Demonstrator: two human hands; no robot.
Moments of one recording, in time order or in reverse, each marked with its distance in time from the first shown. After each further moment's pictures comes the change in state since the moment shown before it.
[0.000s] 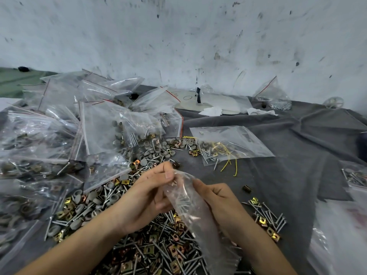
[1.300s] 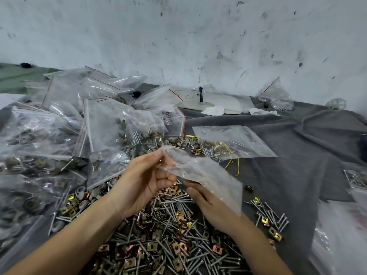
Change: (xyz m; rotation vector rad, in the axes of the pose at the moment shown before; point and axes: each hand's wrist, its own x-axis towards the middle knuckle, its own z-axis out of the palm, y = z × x) left_hand 0.003 0.020 -0.005 0.062 0.219 0.088; right_hand 0.025 0.035 -0.013 -0.661 0.012 -0.117
